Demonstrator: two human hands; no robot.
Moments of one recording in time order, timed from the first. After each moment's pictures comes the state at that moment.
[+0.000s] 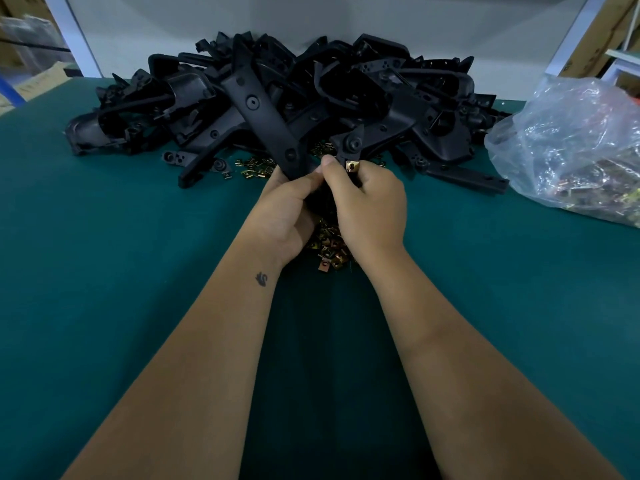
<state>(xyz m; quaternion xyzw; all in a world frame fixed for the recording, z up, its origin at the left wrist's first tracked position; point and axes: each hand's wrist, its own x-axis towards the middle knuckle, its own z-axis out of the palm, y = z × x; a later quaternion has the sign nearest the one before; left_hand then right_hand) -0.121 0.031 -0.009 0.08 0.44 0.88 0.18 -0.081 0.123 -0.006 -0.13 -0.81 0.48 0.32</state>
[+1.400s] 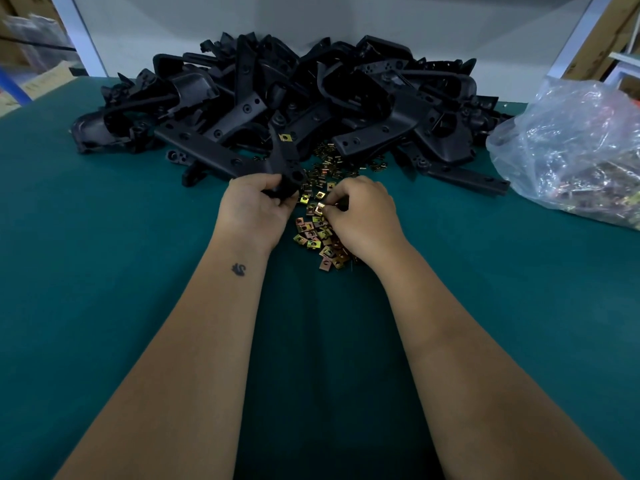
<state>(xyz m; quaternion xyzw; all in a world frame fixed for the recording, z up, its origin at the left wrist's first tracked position) -0.131 0.008 -0.004 -0.08 0.33 0.93 0.14 -0.086 0.137 -0.015 -0.08 -0.94 0.28 0.17</state>
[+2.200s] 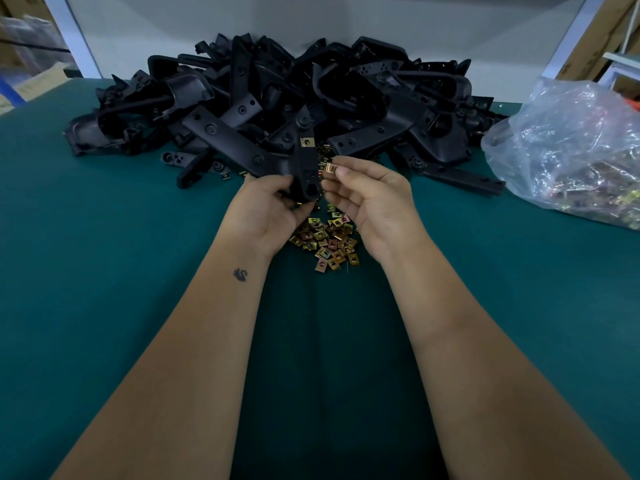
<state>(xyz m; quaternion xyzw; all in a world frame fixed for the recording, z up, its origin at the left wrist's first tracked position) -0.125 0.015 -0.003 0.00 0.39 0.90 0.19 -0.080 0.145 0.002 -0.07 -0.54 0.83 0.14</state>
